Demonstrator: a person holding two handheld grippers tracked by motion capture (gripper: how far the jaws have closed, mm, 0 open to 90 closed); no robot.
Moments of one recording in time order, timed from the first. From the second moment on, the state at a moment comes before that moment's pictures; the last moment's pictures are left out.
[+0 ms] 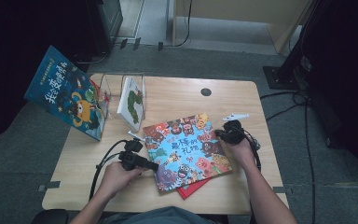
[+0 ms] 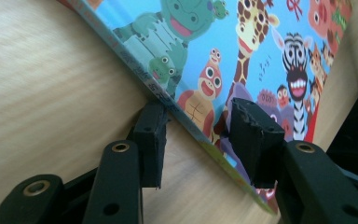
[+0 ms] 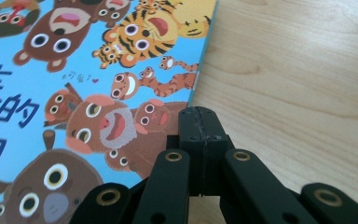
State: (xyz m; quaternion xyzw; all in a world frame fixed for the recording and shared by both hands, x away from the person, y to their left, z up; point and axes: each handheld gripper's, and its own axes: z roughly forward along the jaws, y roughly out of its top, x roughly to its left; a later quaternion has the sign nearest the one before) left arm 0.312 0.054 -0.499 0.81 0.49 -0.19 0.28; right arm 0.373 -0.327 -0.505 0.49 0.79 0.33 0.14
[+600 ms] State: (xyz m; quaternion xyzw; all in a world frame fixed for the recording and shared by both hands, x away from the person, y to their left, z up) left arm 0.315 0.063 -0.485 0.80 0.48 -0.18 0.31; right arm 0.380 -0.323 -0.502 0.50 0.78 0.33 0.15
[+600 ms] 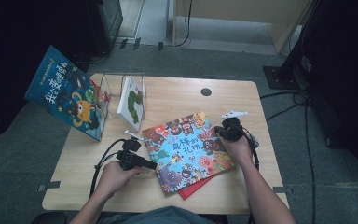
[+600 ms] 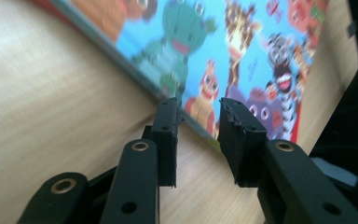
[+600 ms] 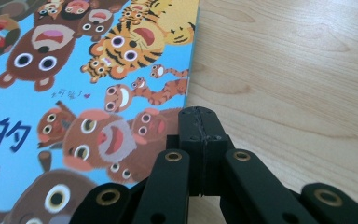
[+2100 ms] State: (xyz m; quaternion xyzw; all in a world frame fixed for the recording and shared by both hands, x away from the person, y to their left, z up) left arm 0.351 0.044 -0.474 0.81 0.46 -0.14 0.33; right arm 0.306 -0.365 -0.494 0.51 0.77 0.34 0.17
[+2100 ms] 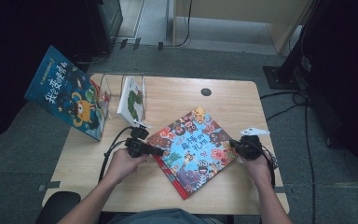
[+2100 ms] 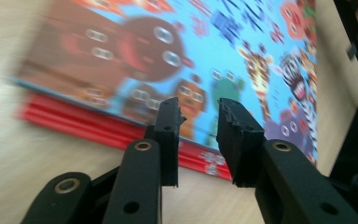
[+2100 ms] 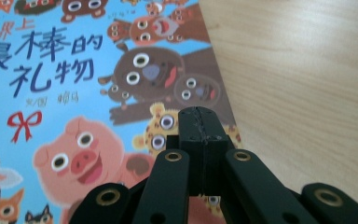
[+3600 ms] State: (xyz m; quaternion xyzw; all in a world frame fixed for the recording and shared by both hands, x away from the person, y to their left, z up) left arm 0.365 0.062 -0.479 0.82 0.46 -0.13 0.32; right arm 0.298 -0.399 -0.508 0.56 0.75 0.33 0.12
